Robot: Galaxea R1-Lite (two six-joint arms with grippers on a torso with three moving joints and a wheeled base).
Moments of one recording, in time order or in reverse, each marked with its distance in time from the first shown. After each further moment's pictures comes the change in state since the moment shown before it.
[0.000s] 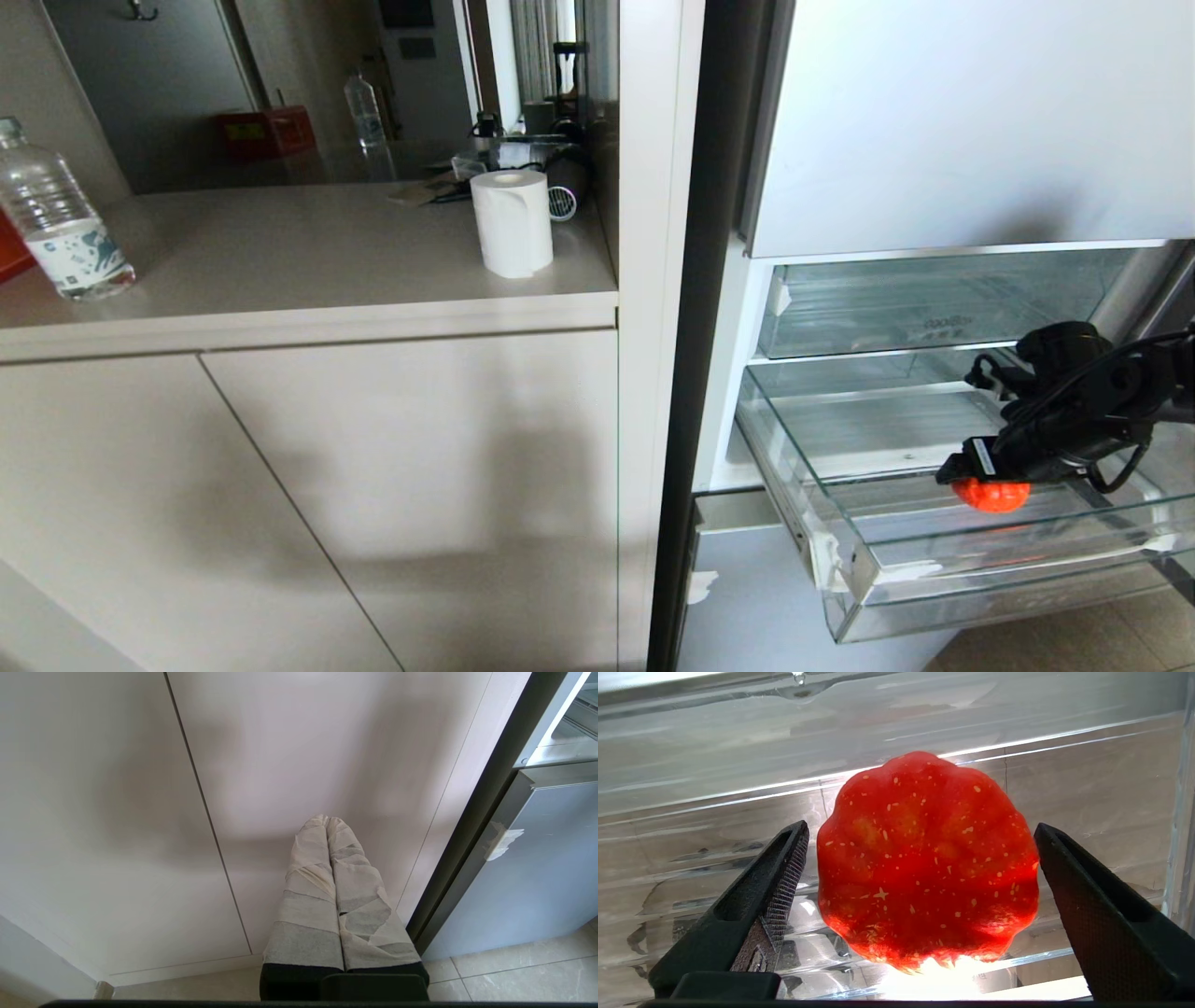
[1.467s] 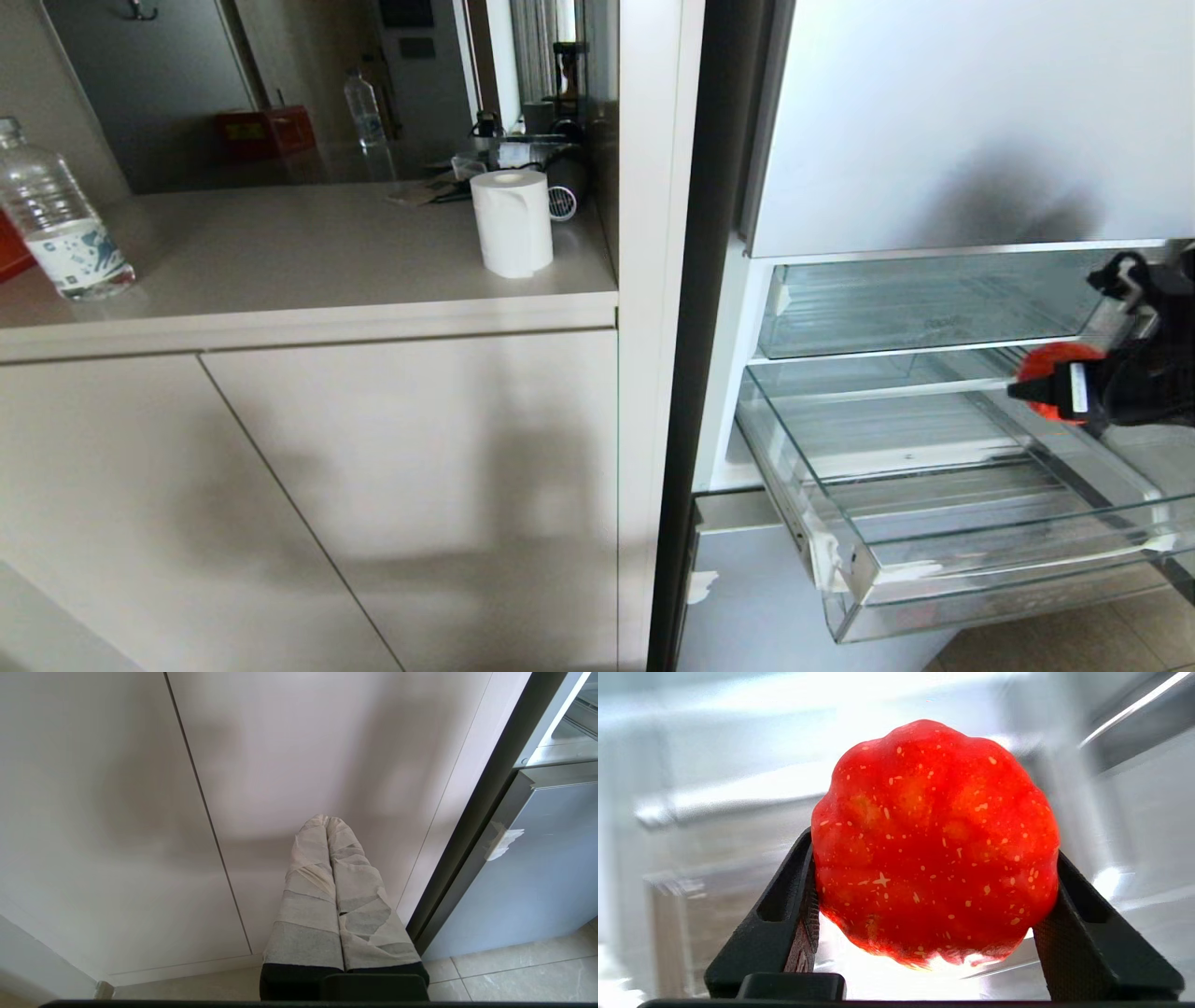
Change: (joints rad) left arm 0.000 0.000 0.000 0.000 0.000 0.001; right arm 0.008 -0.520 0.292 -0.264 0.017 0.051
